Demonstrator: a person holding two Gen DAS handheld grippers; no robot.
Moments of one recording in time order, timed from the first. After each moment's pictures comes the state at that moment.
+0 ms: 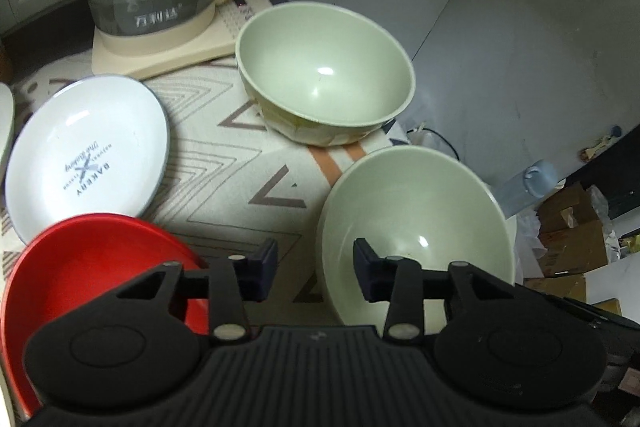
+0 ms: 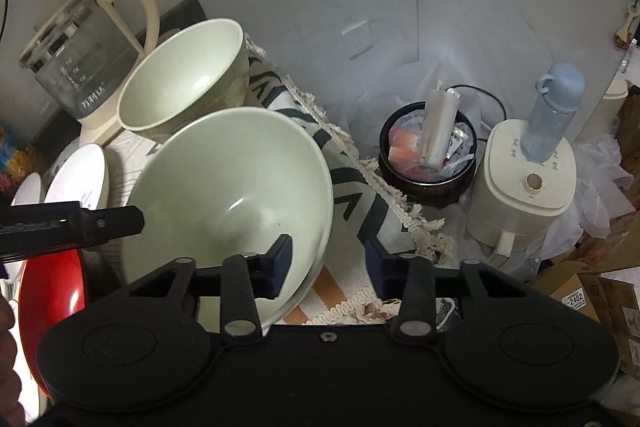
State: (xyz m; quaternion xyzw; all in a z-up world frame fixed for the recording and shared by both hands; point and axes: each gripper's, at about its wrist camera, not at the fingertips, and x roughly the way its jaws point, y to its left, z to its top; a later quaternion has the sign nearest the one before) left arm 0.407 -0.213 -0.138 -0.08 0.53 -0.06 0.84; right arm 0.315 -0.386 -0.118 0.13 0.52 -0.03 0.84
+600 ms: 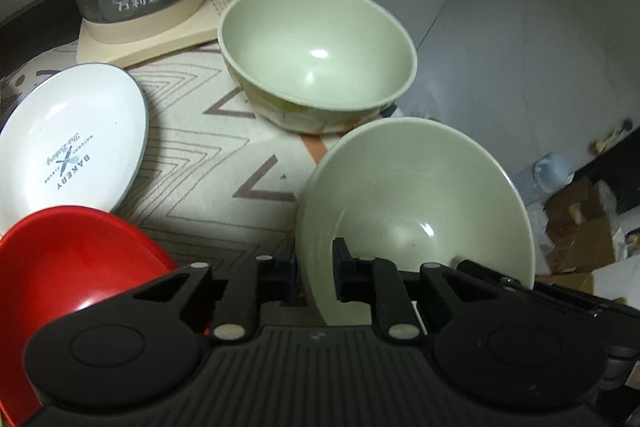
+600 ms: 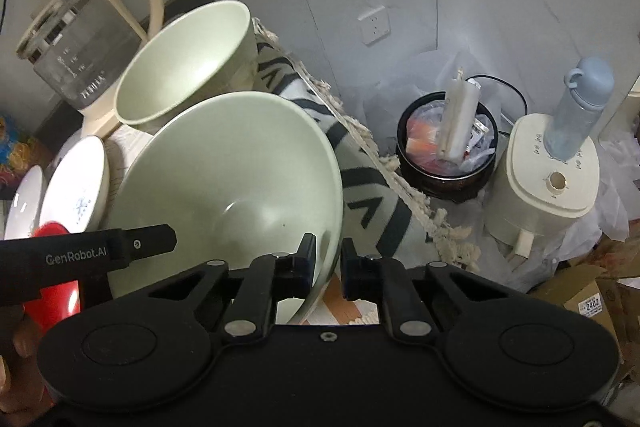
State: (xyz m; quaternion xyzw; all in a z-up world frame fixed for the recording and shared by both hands) left arm 0.414 -0.228 -0.147 -0.08 0.54 -0.06 0.84; right arm 0.335 -0.384 -0.130 0.13 0.54 0.00 0.83
